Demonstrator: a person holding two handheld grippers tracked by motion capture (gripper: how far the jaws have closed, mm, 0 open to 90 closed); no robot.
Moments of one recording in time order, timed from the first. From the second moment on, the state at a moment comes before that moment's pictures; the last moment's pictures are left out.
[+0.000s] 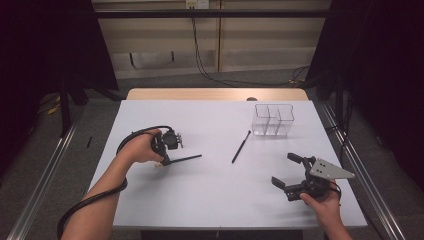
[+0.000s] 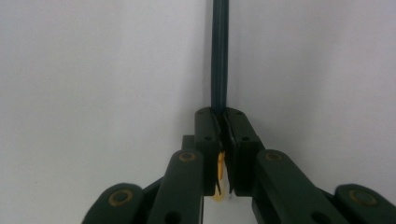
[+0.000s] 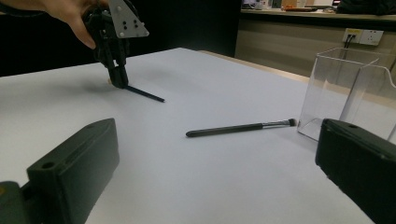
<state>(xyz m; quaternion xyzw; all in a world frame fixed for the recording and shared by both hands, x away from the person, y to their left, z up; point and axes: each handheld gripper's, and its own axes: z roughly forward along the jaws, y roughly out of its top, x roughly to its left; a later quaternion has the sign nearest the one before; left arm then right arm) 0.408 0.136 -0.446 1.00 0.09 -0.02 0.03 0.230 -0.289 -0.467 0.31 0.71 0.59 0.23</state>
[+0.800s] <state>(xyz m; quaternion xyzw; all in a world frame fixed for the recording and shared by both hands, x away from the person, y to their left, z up) 0.386 0.111 -0.422 0.97 0.12 -0.05 0.19 0.233 -0.291 -0.466 0.32 0.71 0.59 0.22</state>
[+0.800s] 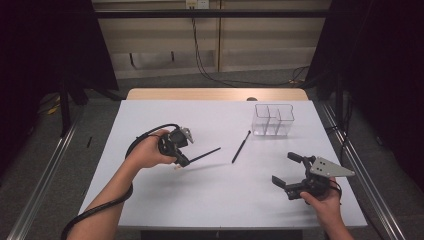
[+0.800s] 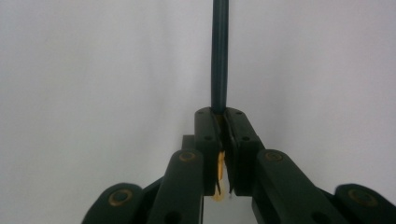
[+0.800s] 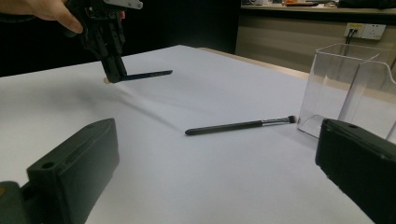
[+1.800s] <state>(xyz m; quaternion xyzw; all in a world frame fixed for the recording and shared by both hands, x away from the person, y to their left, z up) 0.365 0.054 -0.421 0.96 0.06 -0.07 0.25 0.243 -0.284 -0.461 0.33 0.72 0.57 0.20</state>
